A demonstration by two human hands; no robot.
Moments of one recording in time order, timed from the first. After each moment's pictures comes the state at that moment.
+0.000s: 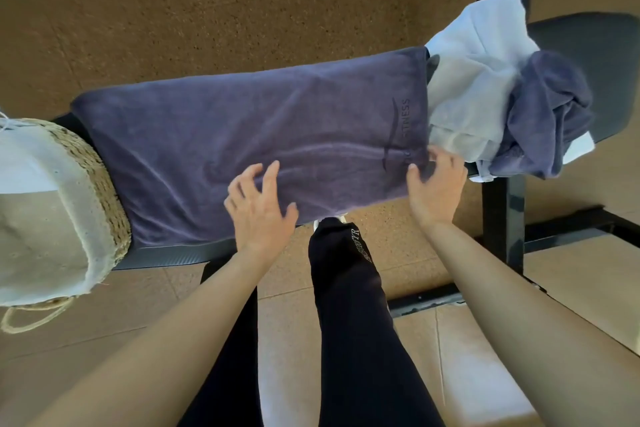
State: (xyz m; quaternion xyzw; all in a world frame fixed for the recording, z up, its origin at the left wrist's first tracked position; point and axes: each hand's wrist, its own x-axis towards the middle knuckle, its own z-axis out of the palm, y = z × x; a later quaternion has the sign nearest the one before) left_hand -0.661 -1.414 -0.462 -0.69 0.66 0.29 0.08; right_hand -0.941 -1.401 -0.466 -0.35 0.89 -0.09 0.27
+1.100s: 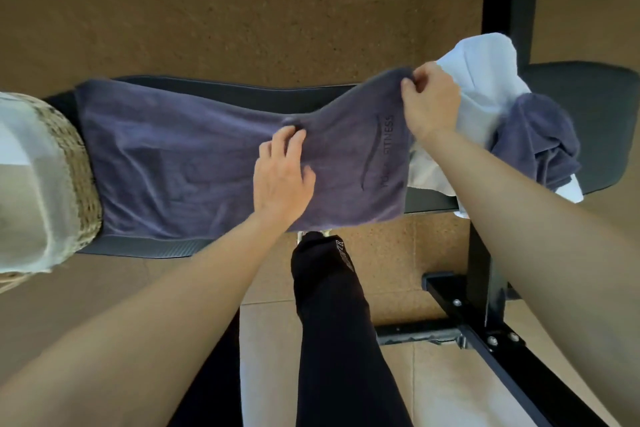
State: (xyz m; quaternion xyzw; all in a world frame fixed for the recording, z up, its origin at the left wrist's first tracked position) left_hand -0.752 -1.468 -0.481 -0.68 0.68 0.27 0.00; right_hand -0.994 -1.575 -0.483 -0.47 0.82 -0.10 0.30
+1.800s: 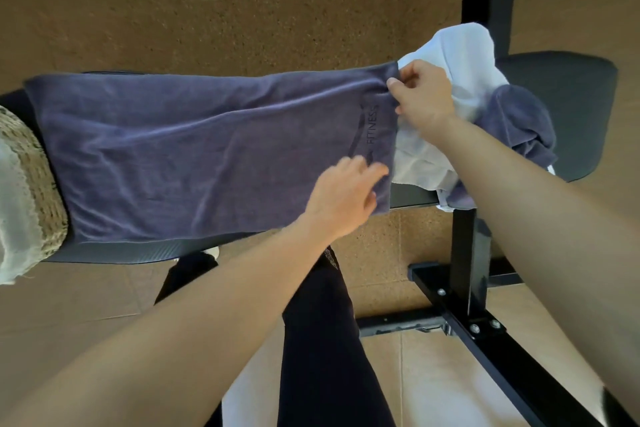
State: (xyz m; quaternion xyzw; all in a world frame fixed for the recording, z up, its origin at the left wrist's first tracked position) left_hand -0.859 -1.453 -0.476 -0.48 0.80 0.37 -0.01; right_hand -1.030 -1.577 -0.485 -0.43 0.79 -0.11 0.42
